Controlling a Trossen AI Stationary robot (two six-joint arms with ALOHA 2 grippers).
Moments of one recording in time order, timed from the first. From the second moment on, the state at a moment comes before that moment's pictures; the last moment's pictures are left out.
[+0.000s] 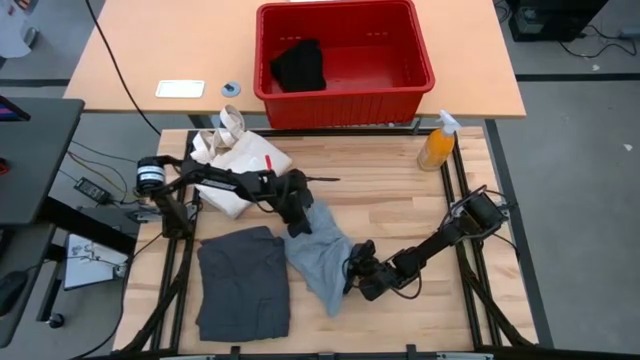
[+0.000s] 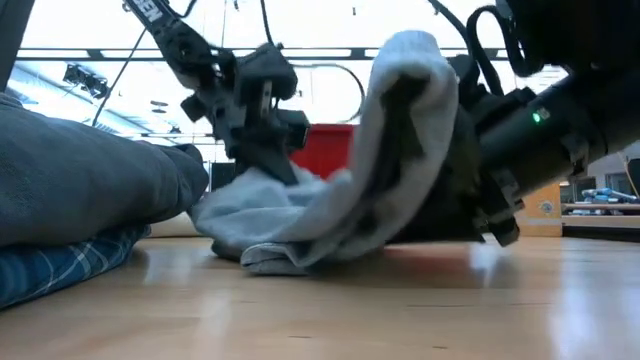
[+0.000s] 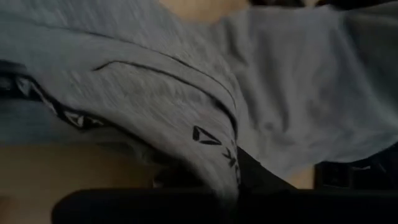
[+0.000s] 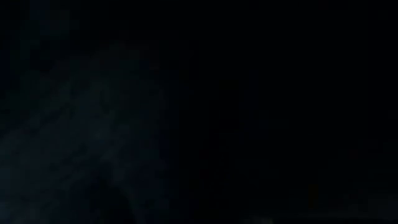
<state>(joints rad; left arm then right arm) 0.20 1.71 0.90 -0.05 0.59 -0.51 0.52 2.00 0.82 0.43 0.80 1.02</state>
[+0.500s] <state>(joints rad) 0.16 1.49 1.07 -0.33 0.55 -0.52 0.48 1.74 0.82 0.43 0.76 0.76</state>
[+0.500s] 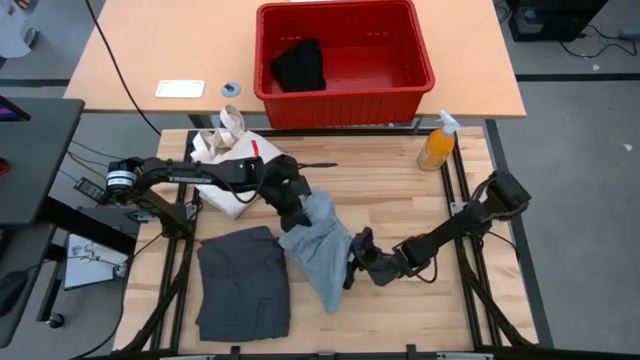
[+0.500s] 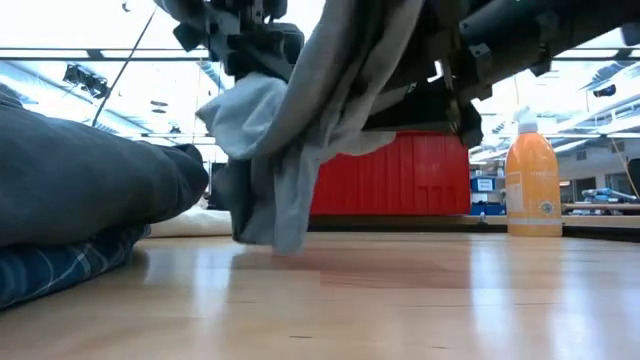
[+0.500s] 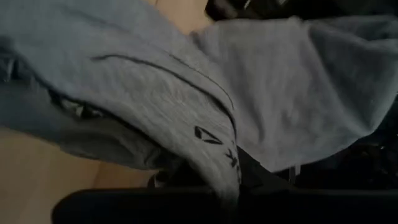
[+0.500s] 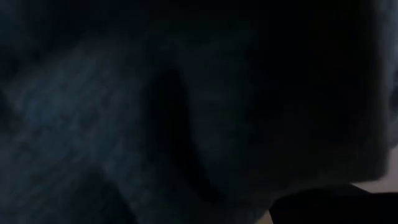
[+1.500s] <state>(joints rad) -0.59 1.02 1.17 -0.88 -0.17 -1.19 0.30 2.08 1.53 0.53 0.14 0.34</state>
